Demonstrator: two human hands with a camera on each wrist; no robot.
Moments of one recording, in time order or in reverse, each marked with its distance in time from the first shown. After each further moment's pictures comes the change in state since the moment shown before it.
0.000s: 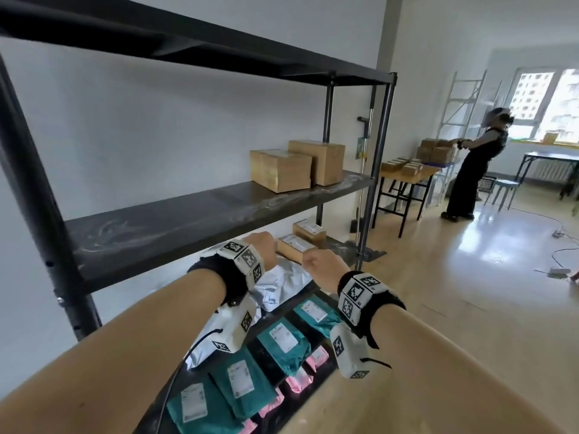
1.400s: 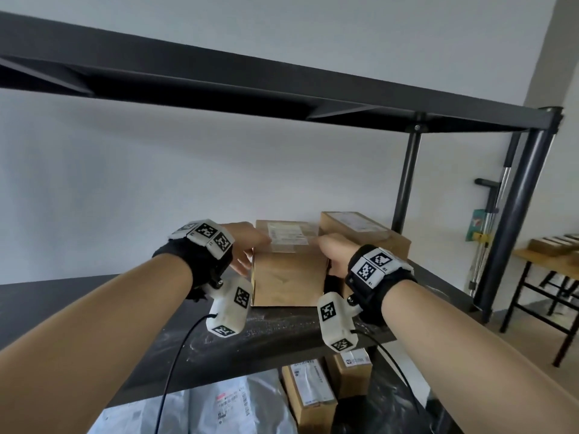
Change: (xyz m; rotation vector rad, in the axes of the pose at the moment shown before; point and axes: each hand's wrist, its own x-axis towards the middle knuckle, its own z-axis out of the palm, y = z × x) left_hand 0.329 0.014 -0.128 -0.867 0.088 -0.581; right_hand 0.454 0.018 -0.149 0.716 -0.355 0.035
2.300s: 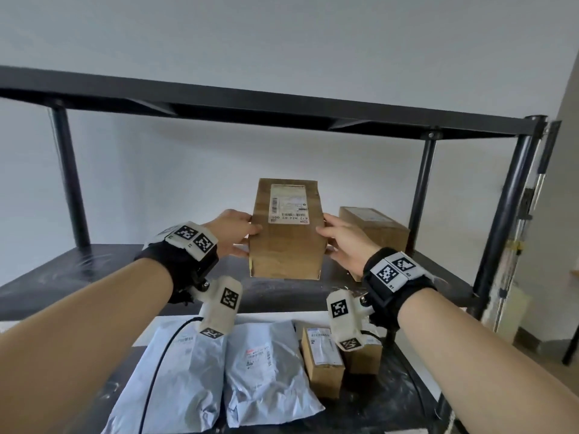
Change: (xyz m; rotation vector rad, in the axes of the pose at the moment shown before) left_hand -0.139 -0.035 0.019 -0.336 0.310 0.167; right_hand -0.151 0.014 -0.012 0.269 -0.318 -0.353
